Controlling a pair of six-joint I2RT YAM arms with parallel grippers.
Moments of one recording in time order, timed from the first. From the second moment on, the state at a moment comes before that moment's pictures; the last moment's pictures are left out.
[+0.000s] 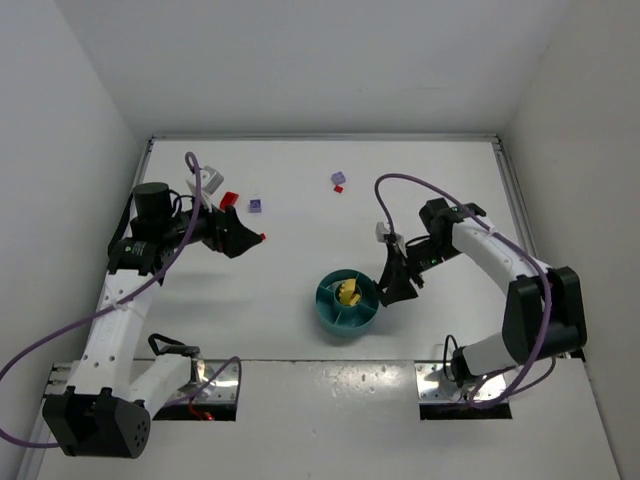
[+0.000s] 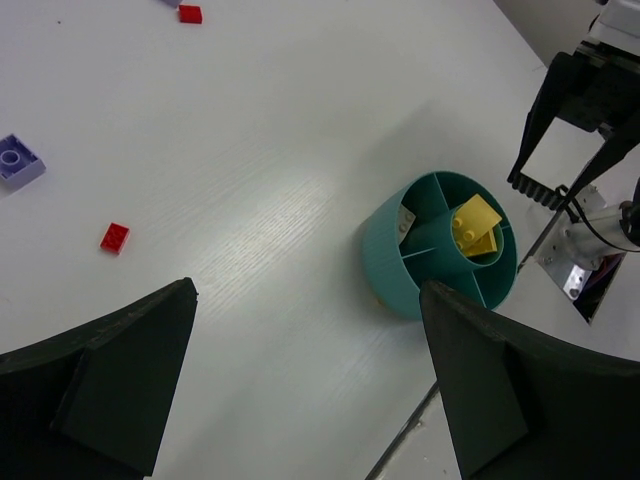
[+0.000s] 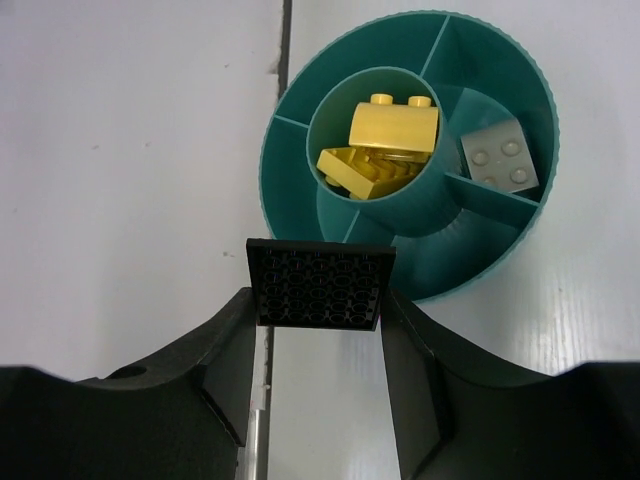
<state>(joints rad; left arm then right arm) -0.01 0.95 0.94 -0.51 0.81 0.02 0.23 1.44 0.94 -1.12 -1.07 -1.17</state>
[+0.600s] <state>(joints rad) 0.00 0.95 0.94 -0.51 0.80 0.02 0.27 1.60 1.00 -1.19 -1.17 -1.24</state>
